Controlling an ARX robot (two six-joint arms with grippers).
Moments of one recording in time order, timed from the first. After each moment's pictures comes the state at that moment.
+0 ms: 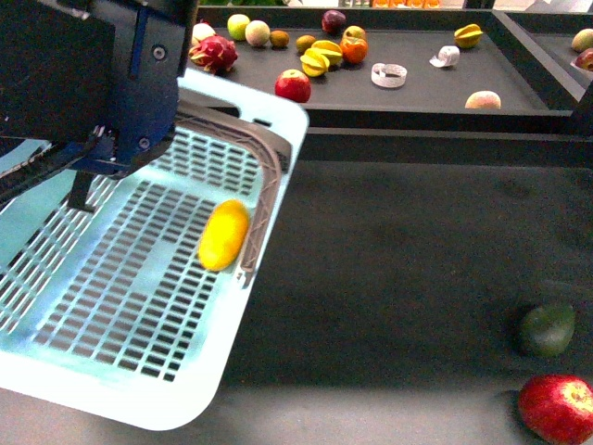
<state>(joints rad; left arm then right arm) -0.44 1.91 0.95 0.41 -0.87 -1.42 0.00 0.01 0.01 0.00 0.00 0.00</state>
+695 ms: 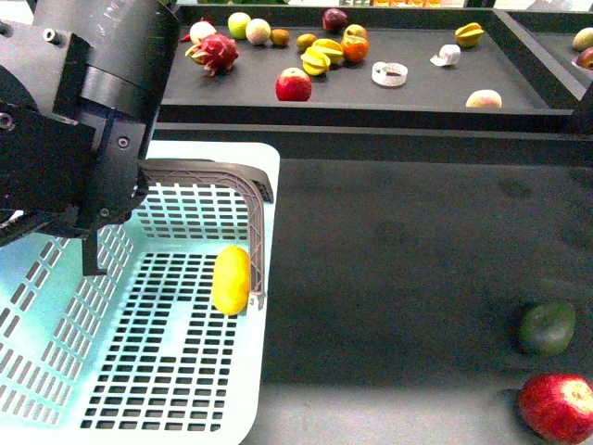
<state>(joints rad) -0.37 2.00 0.91 0.36 -0.77 -1.78 0.00 0.00 0.01 0.00 0.00 0.00</state>
